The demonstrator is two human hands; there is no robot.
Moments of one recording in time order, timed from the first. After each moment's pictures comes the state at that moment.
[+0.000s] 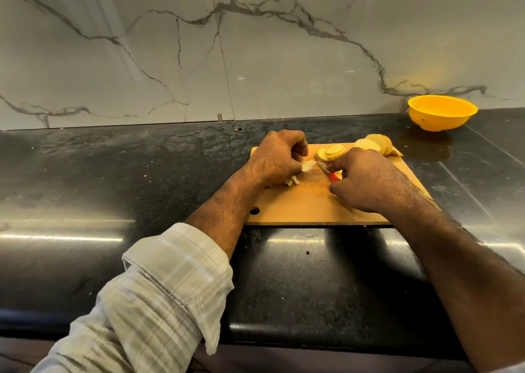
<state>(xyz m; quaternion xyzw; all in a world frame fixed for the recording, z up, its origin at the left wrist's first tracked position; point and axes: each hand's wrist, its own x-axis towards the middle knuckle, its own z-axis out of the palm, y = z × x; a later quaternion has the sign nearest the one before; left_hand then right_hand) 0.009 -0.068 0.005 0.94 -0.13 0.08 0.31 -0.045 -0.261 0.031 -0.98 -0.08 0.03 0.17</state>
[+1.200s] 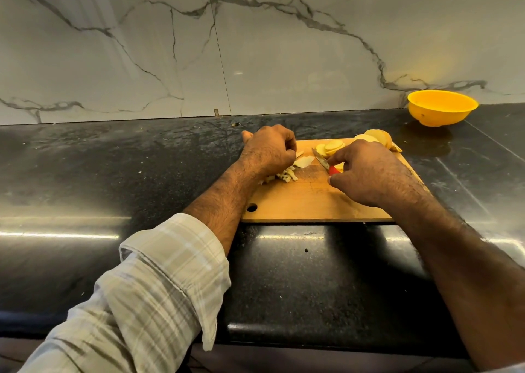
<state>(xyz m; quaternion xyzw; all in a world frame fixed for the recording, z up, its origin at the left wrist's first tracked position) 0.026 -0.064 0.003 0.98 -0.05 0.09 0.18 -0.045 -0.262 0.036 -0.98 -0.07 0.02 0.20</state>
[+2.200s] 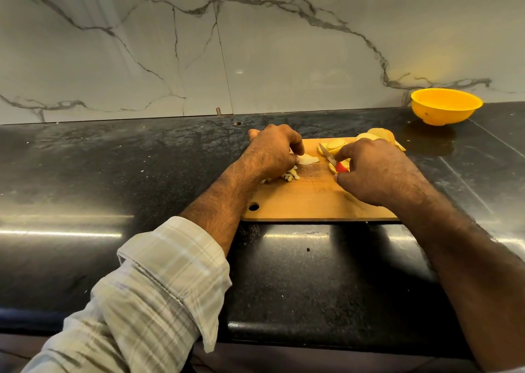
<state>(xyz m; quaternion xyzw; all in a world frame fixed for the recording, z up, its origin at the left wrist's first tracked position) 0.019 -0.066 0.009 0.98 -0.08 0.06 0.17 -0.047 -0.266 0.037 -0.99 -0.09 0.00 0.13</state>
